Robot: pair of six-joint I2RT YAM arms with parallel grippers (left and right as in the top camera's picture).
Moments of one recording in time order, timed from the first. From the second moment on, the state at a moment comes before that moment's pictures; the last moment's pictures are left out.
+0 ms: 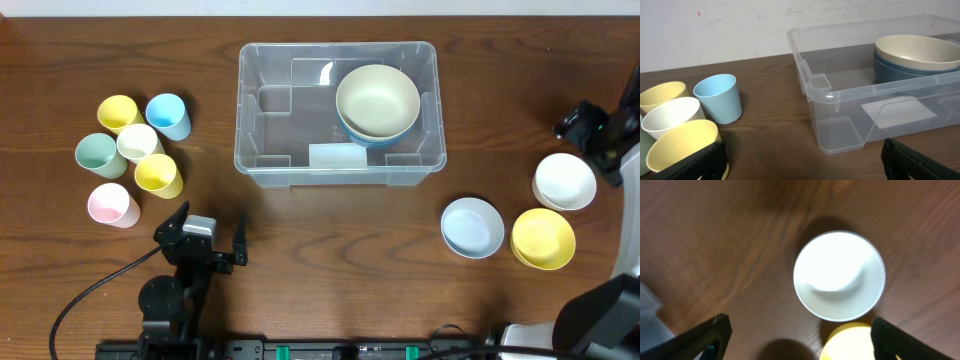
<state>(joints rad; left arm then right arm) -0.03 0.01 0.07 -0.24 0.15 0.06 -0.38 1.59 1.40 -0.96 0.04 0.44</state>
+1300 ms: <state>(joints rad) -0.03 0.01 0.07 -0.24 0.15 0.06 -0.38 1.71 1.05 -0.47 0.00 0.40</state>
